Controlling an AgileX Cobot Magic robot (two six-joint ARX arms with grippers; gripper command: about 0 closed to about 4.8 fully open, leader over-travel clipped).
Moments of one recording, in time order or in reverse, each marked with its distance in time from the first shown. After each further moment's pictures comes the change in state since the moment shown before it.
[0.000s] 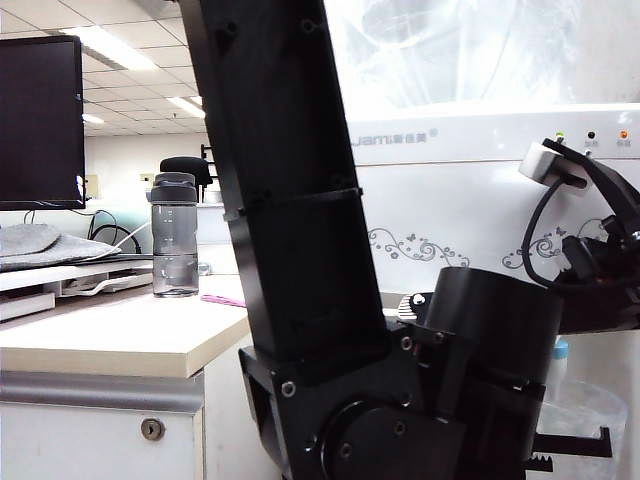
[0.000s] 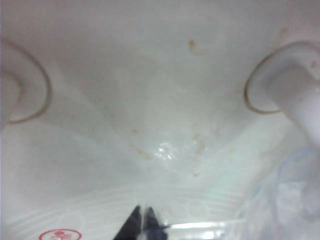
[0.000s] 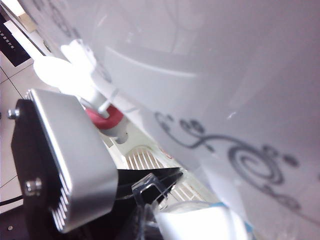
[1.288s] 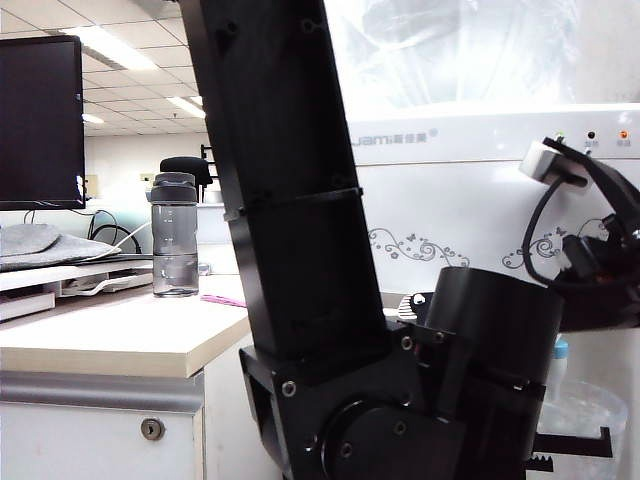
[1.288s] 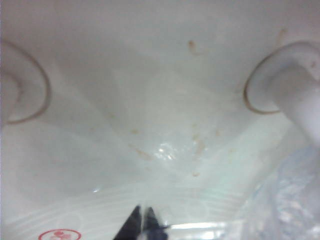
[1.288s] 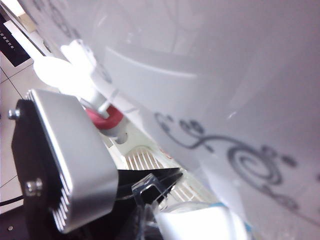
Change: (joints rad) left arm 0.000 0.000 0.001 -0.001 0.000 0.000; right arm 0.000 -0.007 -0.001 0.001 0.002 0.000
